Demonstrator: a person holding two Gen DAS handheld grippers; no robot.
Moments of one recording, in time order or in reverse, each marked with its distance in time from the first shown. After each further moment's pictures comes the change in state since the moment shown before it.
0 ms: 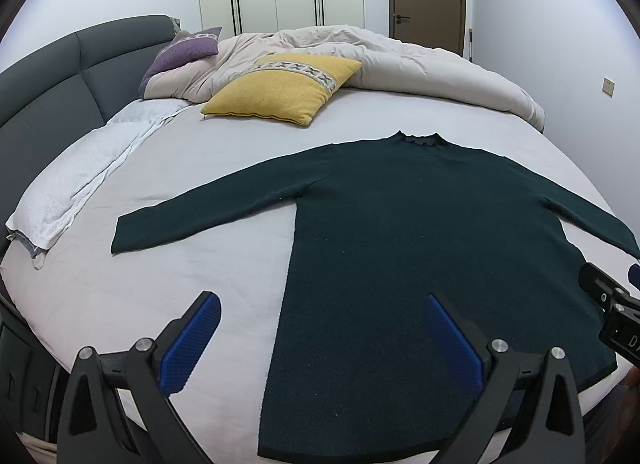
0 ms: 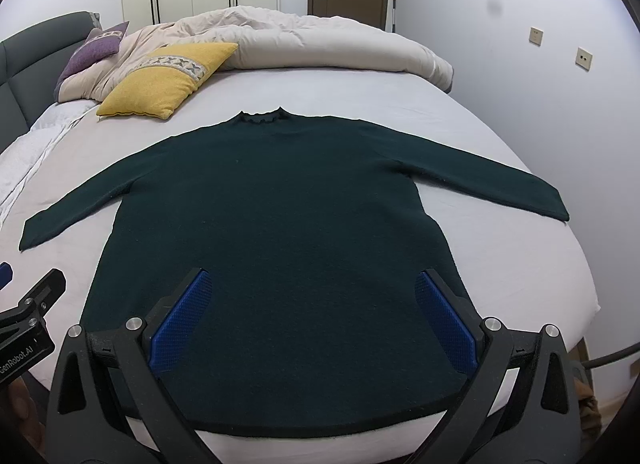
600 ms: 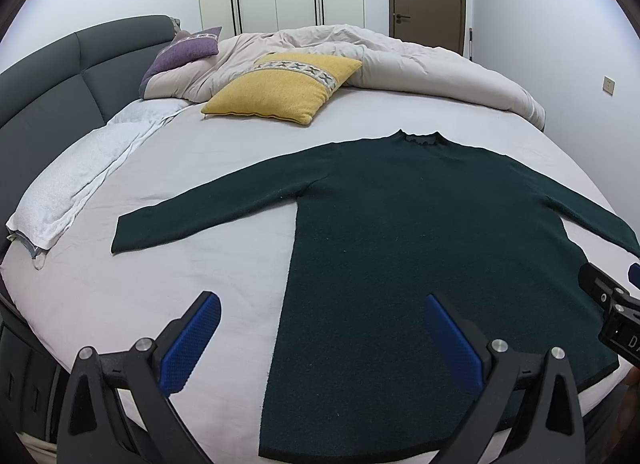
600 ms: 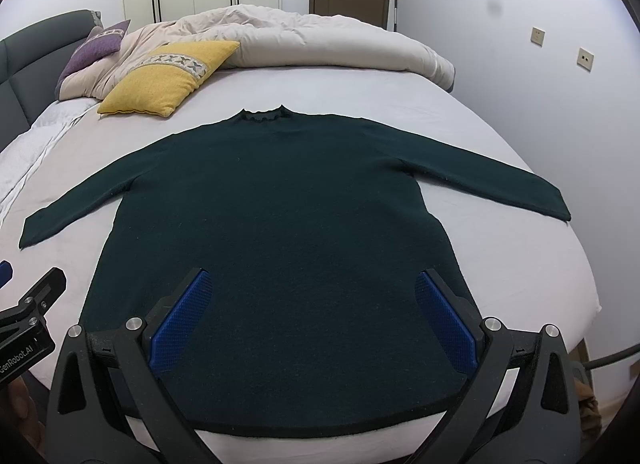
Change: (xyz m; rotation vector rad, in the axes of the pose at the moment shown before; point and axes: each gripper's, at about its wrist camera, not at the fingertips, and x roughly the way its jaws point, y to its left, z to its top) left arm 0.000 0.000 0.000 0.001 0.001 0.001; right arm 0.004 0.004 -0.002 -0.007 -0.002 -0.002
